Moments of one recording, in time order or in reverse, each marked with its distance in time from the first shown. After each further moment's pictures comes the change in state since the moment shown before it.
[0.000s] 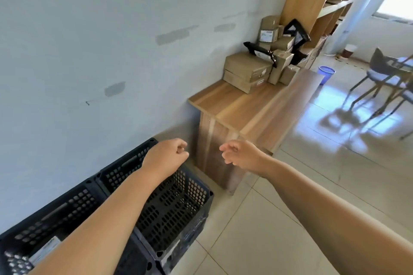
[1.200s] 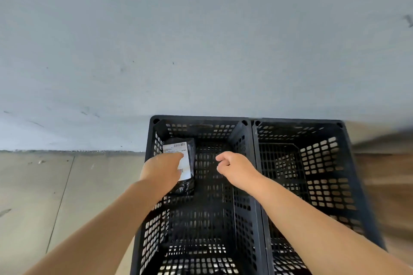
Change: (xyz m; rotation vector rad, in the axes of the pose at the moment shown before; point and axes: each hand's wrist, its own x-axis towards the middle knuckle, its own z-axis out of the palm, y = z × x) left_hand -0.117 -0.493 0.037 0.172 -0.122 -0.894; right_hand 0.241 -0.108 0.521 -0.403 -0.752 -0.102
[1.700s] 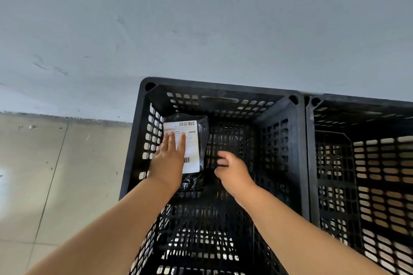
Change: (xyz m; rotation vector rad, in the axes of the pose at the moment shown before) left_hand 0.121 -0.035 0.158 0.171 -0.113 -0.100; right_hand 0.159 0.079 0.111 0.365 -0.031 0.155
